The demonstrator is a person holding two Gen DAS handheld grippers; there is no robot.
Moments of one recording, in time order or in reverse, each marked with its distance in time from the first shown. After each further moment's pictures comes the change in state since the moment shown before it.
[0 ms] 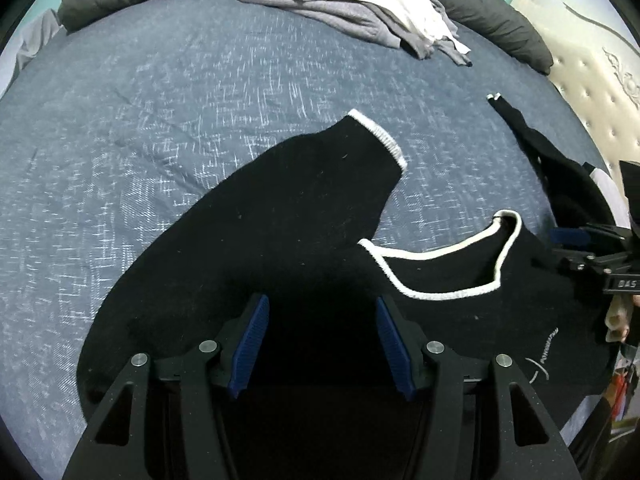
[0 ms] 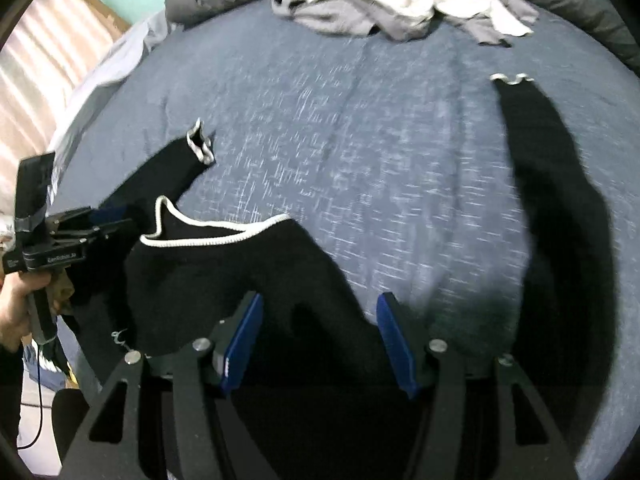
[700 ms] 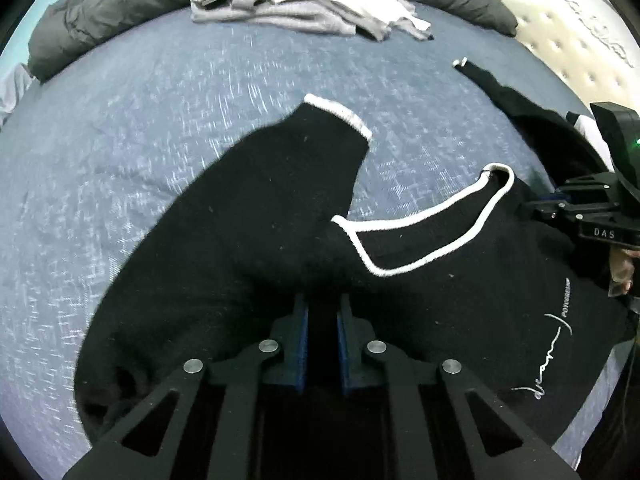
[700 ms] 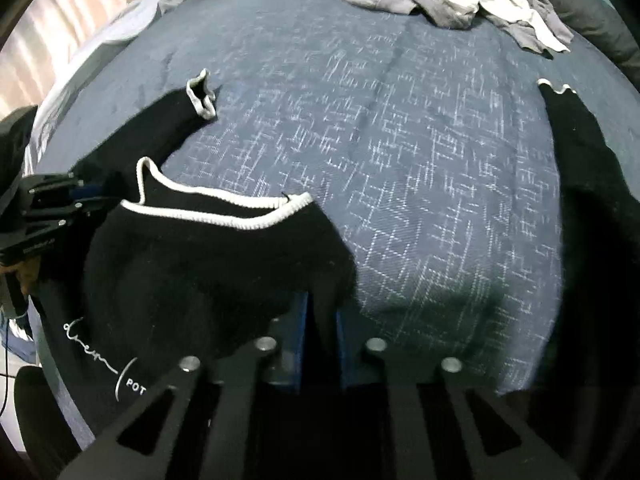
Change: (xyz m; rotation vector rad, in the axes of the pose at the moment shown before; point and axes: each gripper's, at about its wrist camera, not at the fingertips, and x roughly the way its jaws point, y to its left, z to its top) left arm -0.008 -0.020 -0.016 0.177 -0.055 0.034; right arm 0.033 0.020 -0.012 -0.083 -0.025 -0.057
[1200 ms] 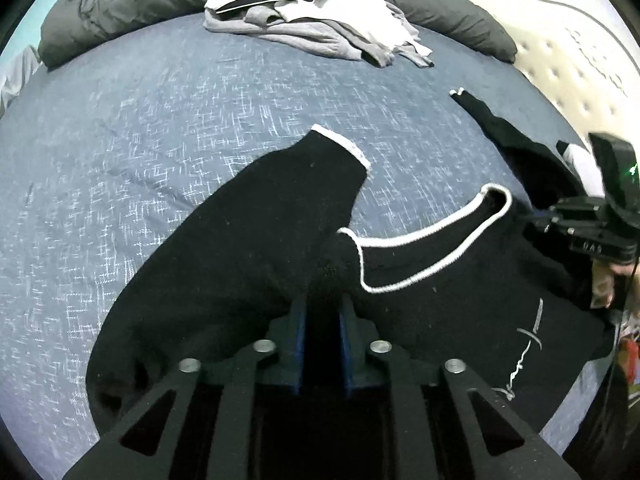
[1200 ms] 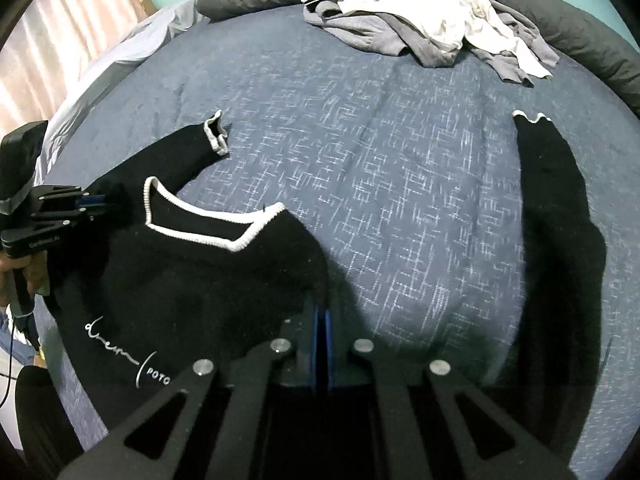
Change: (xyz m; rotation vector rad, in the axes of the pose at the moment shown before) left arm -0.008 0.012 0.006 -0.073 -0.010 -0.052; right arm -0.029 -0.003 -0.002 -0.011 -0.084 -0.001
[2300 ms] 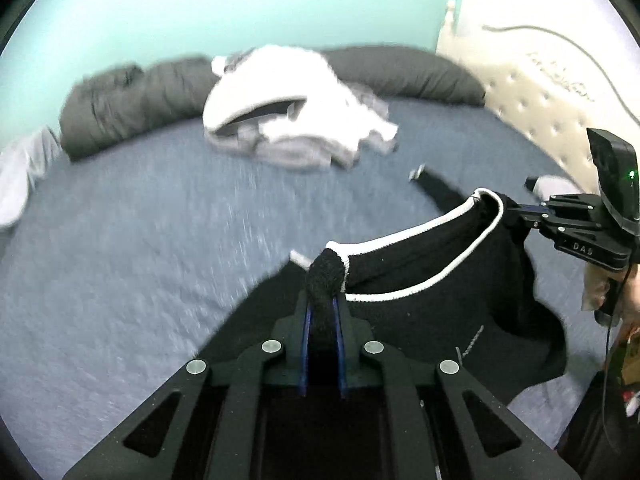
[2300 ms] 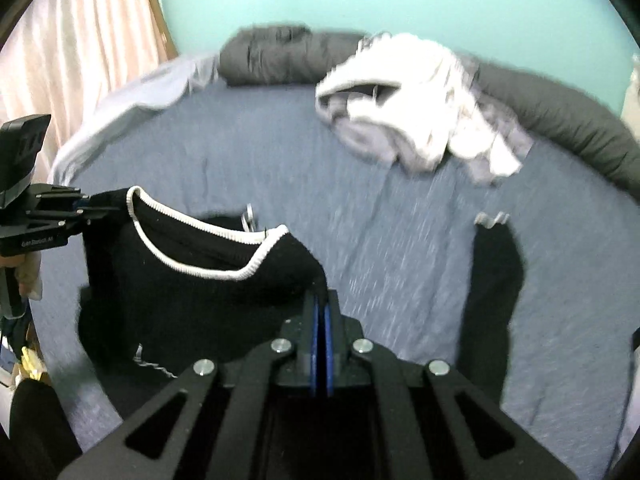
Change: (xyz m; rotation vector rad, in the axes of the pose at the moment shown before) left arm -0.161 -0.072 0.029 0.134 -0.301 0.074; right arm -0.113 0.043 0.013 -0.087 -0.294 -0.077
